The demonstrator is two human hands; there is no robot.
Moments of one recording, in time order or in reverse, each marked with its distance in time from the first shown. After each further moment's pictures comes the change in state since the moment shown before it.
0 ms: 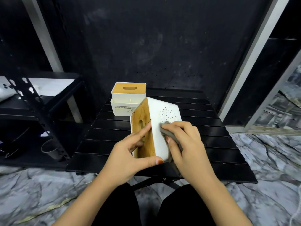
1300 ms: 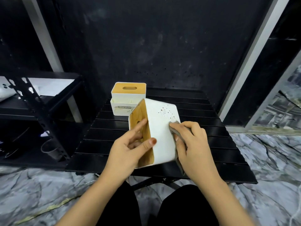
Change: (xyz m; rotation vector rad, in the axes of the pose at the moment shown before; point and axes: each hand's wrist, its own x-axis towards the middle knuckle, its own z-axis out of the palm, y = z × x) left_hand 0.006 0.016 0.008 -0.237 0.165 -0.072; right_hand 0.000 0.016 -0.001 -0.106 0.065 0.054
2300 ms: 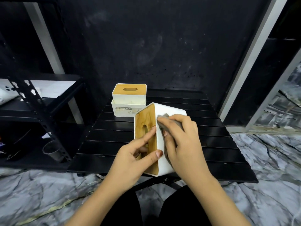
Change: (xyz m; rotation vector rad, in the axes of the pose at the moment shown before) left_hand -0.015 -0.002 0.003 0.088 -0.130 0.064; right_hand 0.008 -0.030 0.006 0.052 0.088 -0.101
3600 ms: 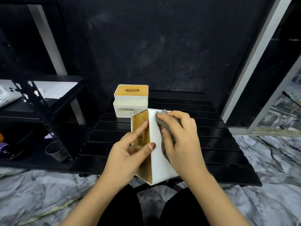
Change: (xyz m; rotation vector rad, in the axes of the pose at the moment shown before) left_hand 0.003 0.014 -0.009 -0.014 0.136 -0.045; right_hand 0.009 -0.002 0.009 0.016 0.042 -0.023
